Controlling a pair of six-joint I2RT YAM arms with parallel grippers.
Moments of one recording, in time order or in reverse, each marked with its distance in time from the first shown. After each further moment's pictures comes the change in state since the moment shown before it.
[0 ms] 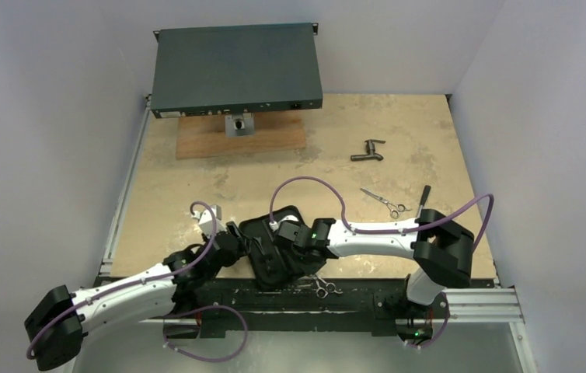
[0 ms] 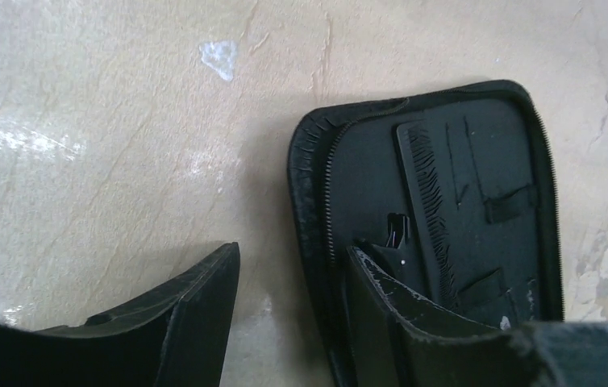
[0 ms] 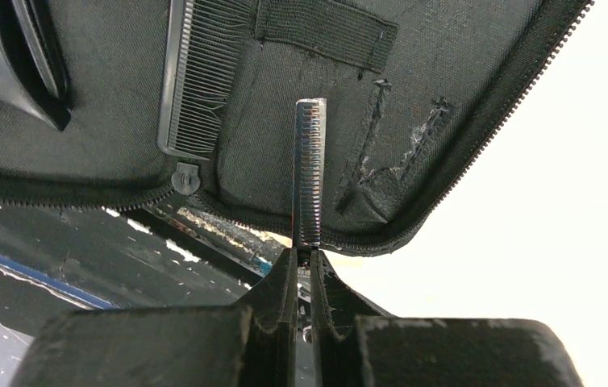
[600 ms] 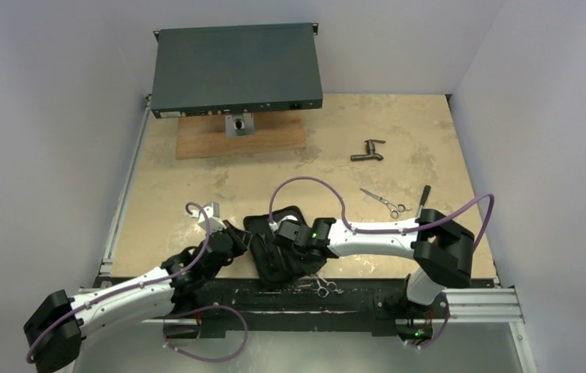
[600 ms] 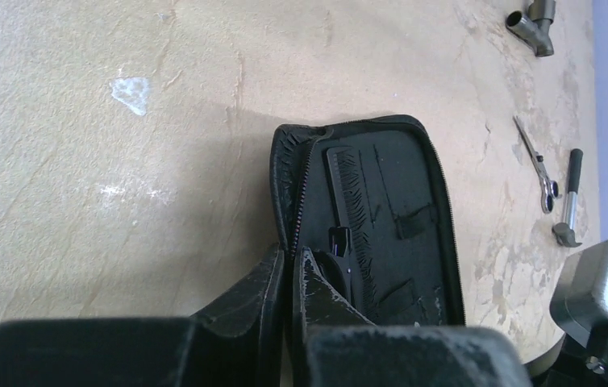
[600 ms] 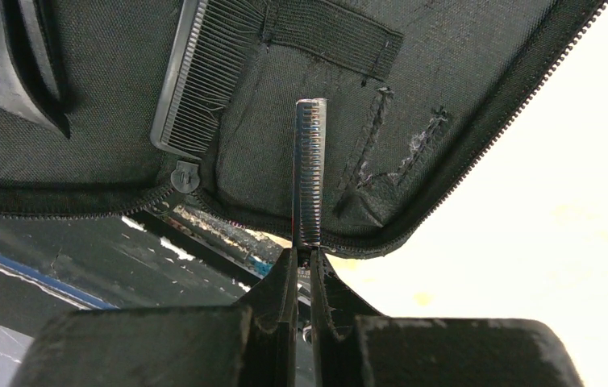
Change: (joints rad) left arm 0.008 -0.017 -0.062 0.221 0.030 -0.006; right arm -0.005 -0.004 -0.004 0.000 -0.003 -0.032
